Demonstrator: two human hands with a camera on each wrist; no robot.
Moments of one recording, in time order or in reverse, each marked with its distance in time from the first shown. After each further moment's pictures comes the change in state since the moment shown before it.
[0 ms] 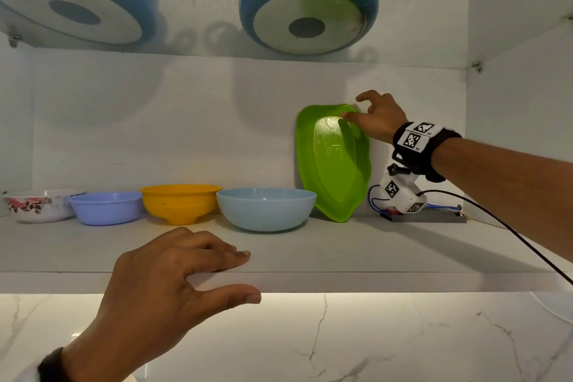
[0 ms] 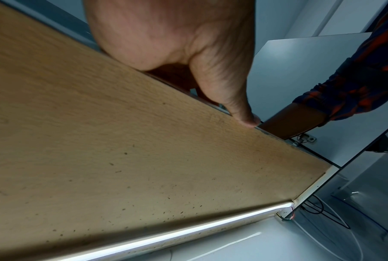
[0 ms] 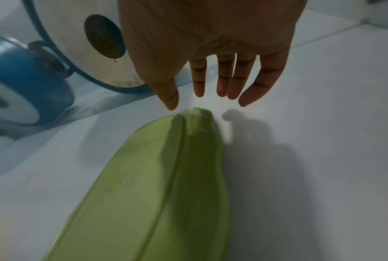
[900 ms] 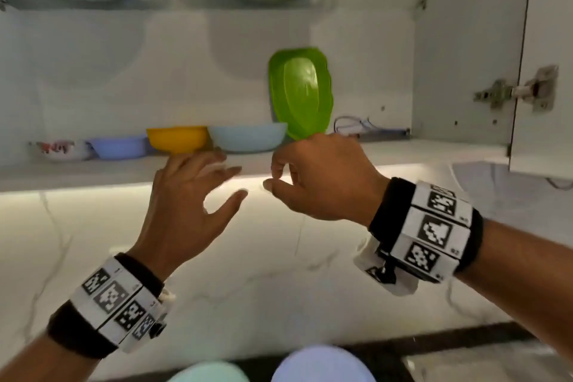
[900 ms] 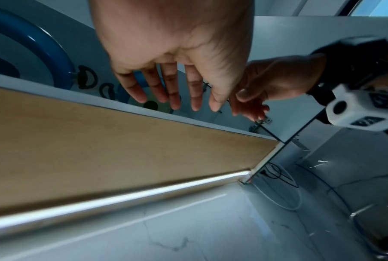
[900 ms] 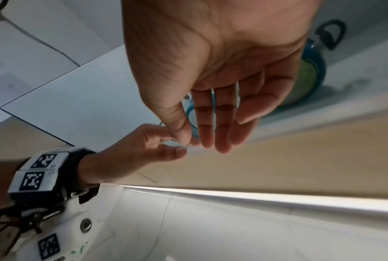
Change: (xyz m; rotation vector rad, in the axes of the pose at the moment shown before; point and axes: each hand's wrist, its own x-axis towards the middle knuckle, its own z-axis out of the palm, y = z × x) left_hand -0.055 0.025 0.020 0.083 0.295 0.266; right_hand -0.347 -0.104 -0.055 -0.285 -0.253 -0.429
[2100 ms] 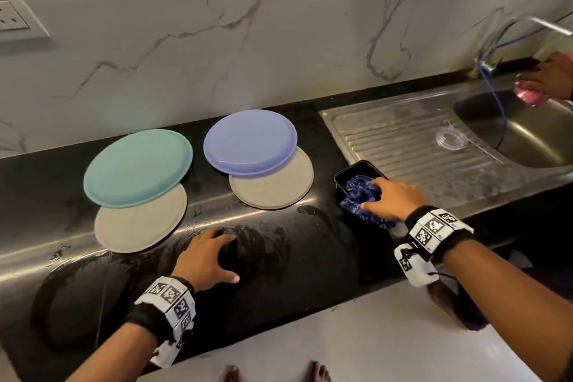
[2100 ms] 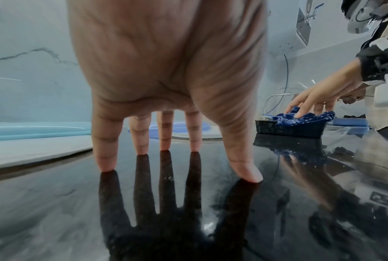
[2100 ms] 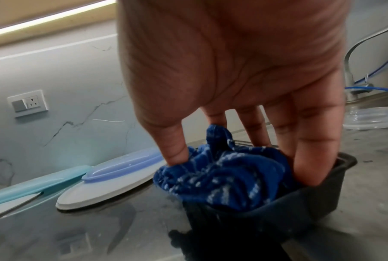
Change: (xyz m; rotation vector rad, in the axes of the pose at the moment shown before) left_hand -0.457 0.185 0.060 -0.240 -1.573 -0.599; right_hand -0.473 0.107 0.196 0.014 -1.042 0.926
